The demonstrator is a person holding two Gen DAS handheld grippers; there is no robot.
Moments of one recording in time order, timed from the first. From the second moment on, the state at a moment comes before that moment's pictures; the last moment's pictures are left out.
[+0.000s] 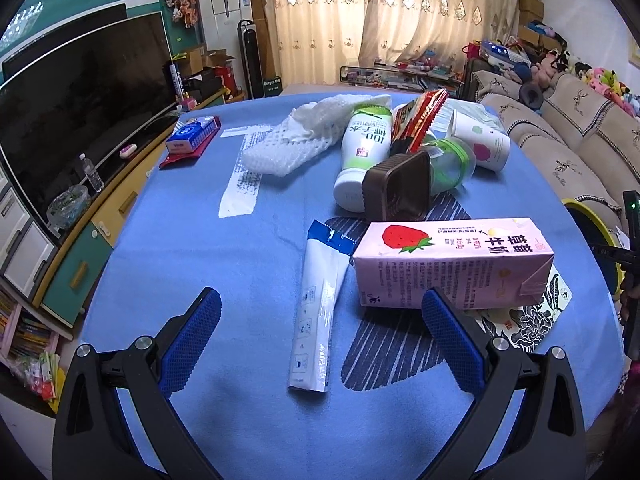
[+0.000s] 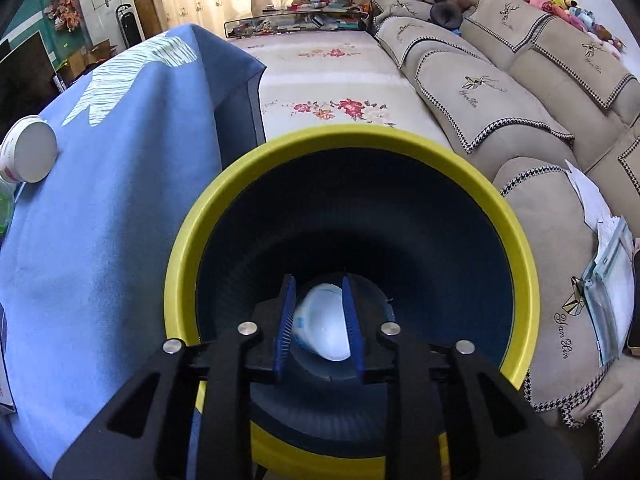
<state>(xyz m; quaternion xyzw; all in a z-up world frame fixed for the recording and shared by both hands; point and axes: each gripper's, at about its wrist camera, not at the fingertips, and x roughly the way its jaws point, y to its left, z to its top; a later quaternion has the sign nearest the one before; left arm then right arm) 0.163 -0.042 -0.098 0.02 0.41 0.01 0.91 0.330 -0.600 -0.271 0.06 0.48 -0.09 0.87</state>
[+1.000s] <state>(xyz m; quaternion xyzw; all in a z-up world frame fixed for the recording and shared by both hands) 0.195 -0.015 -0.141 0.01 0.46 0.01 0.89 0.290 -0.566 -0.234 0.07 0.44 -0.05 0.90</state>
